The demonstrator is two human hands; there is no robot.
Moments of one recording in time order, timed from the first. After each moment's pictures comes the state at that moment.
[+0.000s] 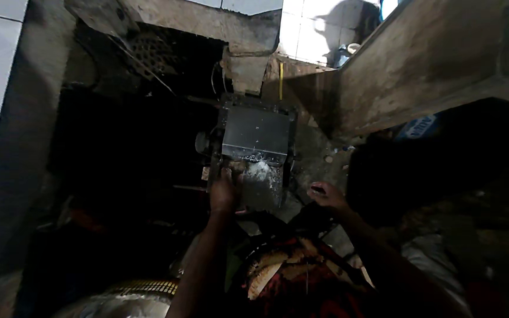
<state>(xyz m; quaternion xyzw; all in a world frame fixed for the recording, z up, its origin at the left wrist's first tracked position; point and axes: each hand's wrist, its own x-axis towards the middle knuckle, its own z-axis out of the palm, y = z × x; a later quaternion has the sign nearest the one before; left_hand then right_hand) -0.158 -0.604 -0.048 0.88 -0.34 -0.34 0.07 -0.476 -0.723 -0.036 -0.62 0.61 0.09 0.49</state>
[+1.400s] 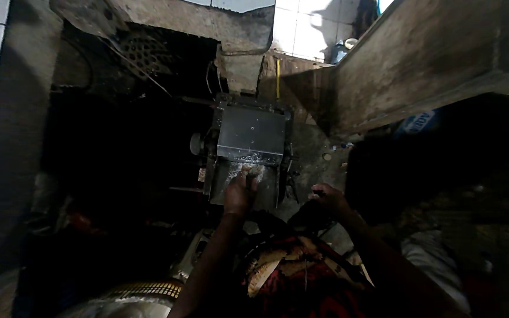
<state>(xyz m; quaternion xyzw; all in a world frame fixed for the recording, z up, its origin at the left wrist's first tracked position) -0.198 -0.616 -0.052 0.83 -0.42 -0.34 0.12 -0.501 -0.723 -0.056 -0.68 0.58 0.12 0.43</state>
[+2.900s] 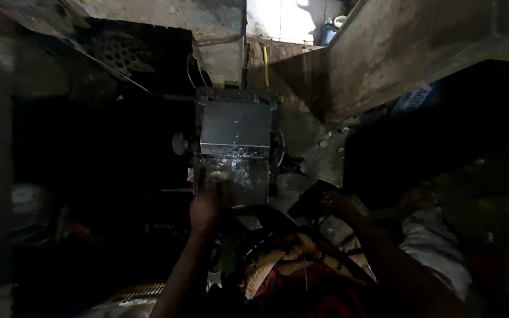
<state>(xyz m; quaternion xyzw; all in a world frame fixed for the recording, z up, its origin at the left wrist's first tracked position) -0.177 -0.590 -0.007 0.86 -0.39 -0.33 -0.03 -0.587 -0.699 -0.089 -0.62 0.60 0.29 0.41</state>
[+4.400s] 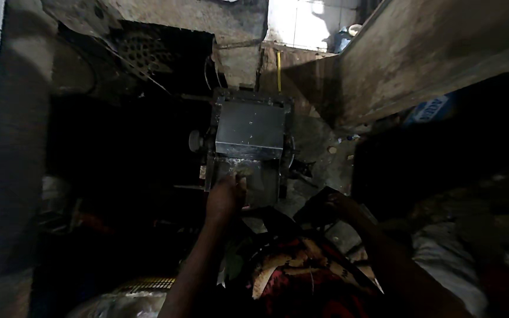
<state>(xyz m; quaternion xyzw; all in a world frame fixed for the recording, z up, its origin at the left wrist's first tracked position) -0.175 -0.599 0.001 0.83 -0.44 -0.34 0.03 -0.572 -0.704 -0.096 -0.61 0.62 0.26 0.42</state>
